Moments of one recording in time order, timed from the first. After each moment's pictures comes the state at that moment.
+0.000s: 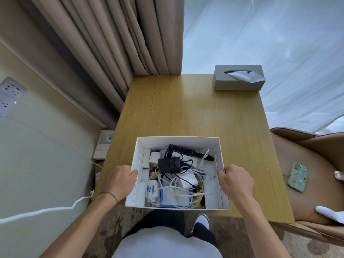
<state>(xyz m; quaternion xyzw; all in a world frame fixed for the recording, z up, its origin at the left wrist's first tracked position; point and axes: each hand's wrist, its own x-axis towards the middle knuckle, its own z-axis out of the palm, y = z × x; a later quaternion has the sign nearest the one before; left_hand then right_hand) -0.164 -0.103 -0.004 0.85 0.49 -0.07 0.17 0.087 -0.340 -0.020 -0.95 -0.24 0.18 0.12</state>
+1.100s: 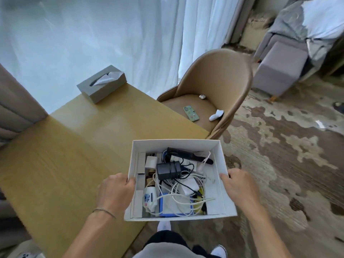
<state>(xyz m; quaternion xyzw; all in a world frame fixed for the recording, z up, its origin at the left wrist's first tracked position) -0.077 -0.134 0.051 0.98 0.05 -0.12 0.15 -0.124 -0.467 0.036 -0.94 0.24 0.10 0.21</state>
